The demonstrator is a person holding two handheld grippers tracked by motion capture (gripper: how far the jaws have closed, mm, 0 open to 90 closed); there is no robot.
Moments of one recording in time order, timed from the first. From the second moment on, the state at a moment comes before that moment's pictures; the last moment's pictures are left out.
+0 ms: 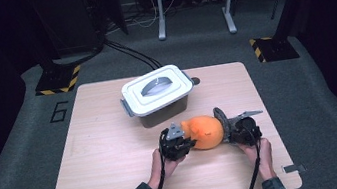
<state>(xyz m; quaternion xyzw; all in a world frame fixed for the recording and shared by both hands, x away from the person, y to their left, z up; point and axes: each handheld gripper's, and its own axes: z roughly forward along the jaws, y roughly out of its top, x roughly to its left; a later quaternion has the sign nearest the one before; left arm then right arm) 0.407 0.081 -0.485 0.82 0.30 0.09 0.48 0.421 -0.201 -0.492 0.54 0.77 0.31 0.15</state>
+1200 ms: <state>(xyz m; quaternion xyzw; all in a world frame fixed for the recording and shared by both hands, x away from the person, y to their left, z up) 0.408 0.079 -0.483 0.82 0.30 0.09 0.48 0.392 -0.165 -0.440 0.46 0.79 0.34 0.21</state>
